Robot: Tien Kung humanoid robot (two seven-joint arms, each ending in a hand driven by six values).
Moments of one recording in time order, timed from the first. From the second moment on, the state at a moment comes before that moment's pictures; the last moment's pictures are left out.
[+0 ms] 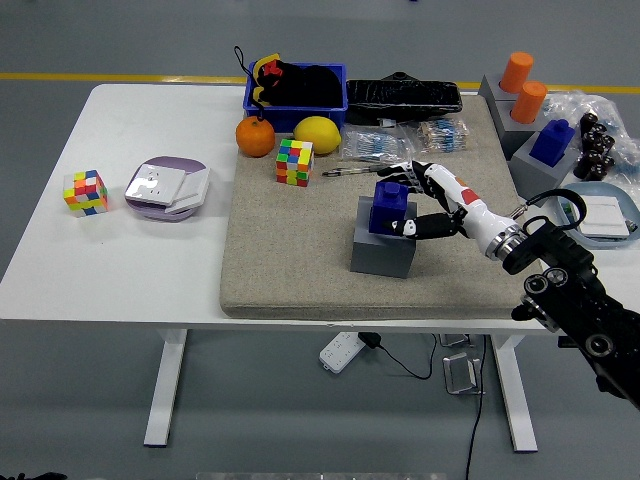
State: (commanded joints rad) left arm -0.27 0.14 -0.01 -0.20 0.13 -0.16 0.14; right arm 0.55 -0.16 0.91 0.98 -1.33 0.01 0.24
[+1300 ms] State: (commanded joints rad) left arm -0.27 0.14 0.00 -0.20 0.11 -0.16 0.13; right arm 0.42 -0.28 1.18 1.01 -1.32 0.10 0.20
